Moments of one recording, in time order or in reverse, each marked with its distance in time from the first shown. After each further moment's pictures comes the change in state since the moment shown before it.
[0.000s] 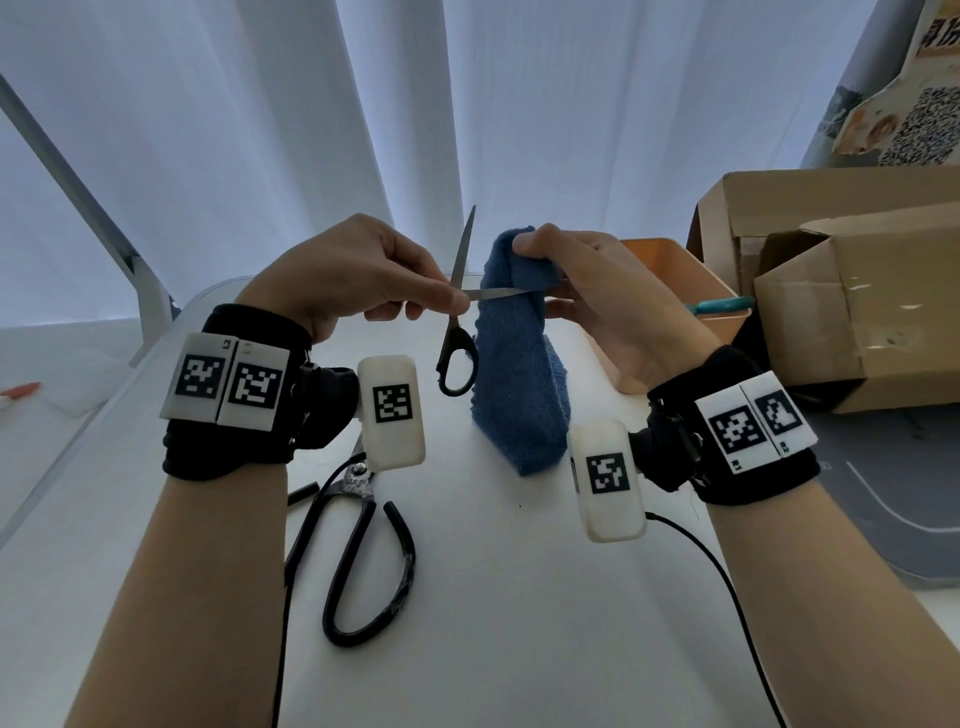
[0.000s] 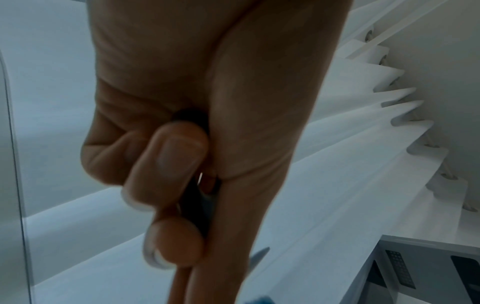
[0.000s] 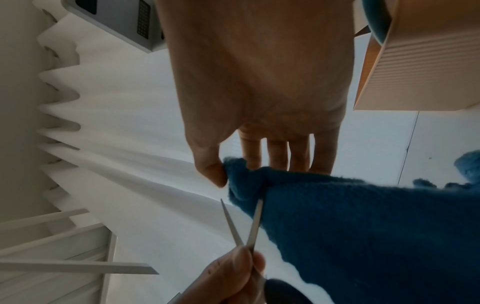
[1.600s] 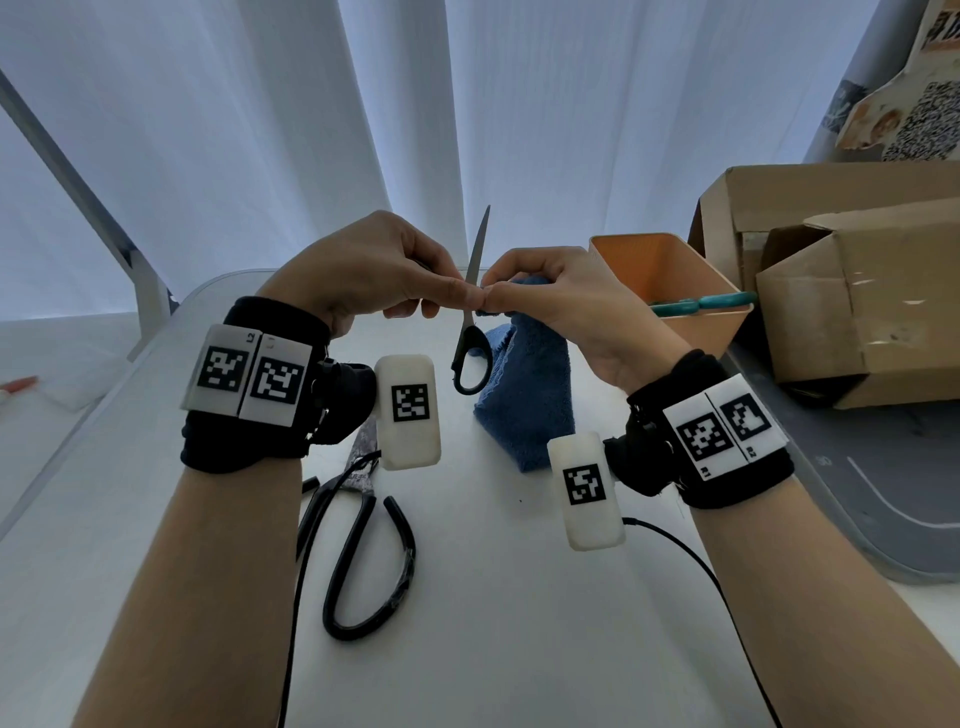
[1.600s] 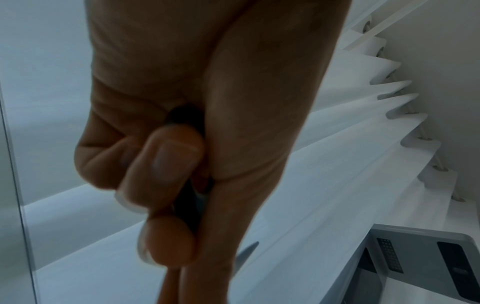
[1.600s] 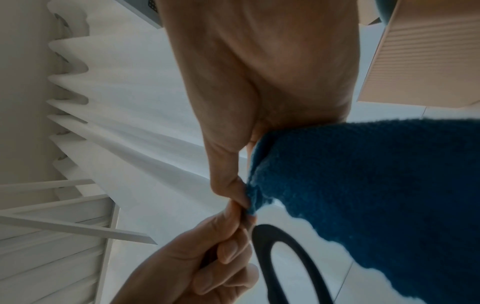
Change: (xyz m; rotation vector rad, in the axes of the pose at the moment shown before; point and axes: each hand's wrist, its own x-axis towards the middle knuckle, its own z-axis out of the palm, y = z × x) left_hand 0.006 0.002 0.009 0.029 -0.011 0.007; right_hand 0.002 0.011 0.013 -0.222 -0.029 -0.034
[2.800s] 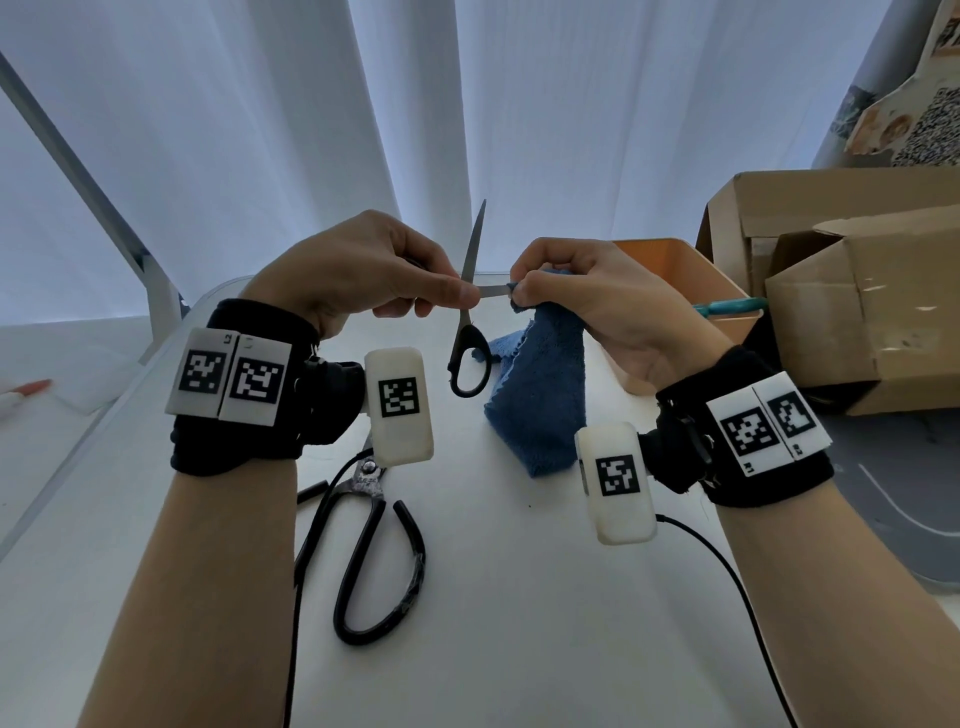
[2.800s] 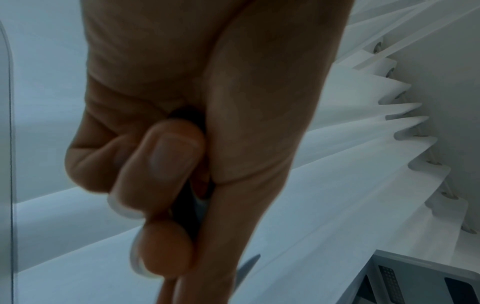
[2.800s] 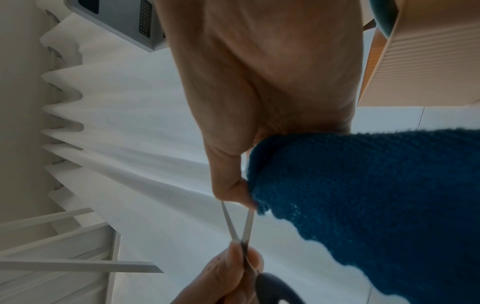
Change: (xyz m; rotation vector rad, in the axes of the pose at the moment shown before) left_hand -0.008 0.001 -0.011 -0.051 -0.016 0.002; right_hand -0.004 -0.010 -0.011 0.072 -0.038 0.033
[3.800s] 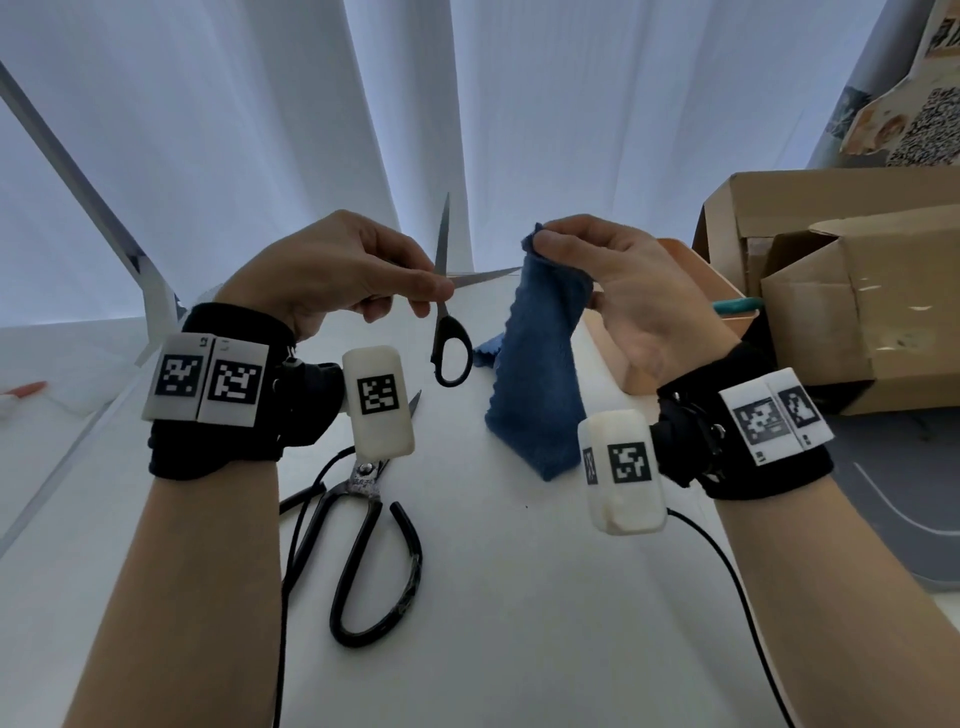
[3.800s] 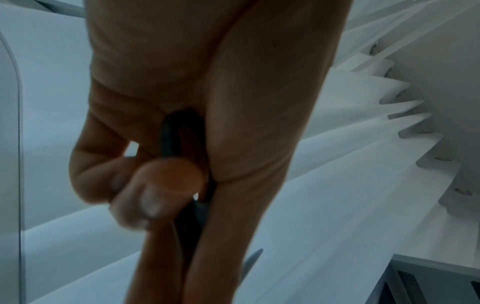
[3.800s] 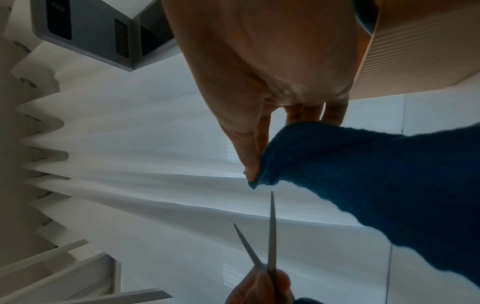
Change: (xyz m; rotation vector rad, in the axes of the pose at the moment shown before) left_hand -0.003 -0.009 -0.009 -0.036 0.056 -0.026; right_hand 0.006 0.009 -0.013 0.297 0.201 -0.039
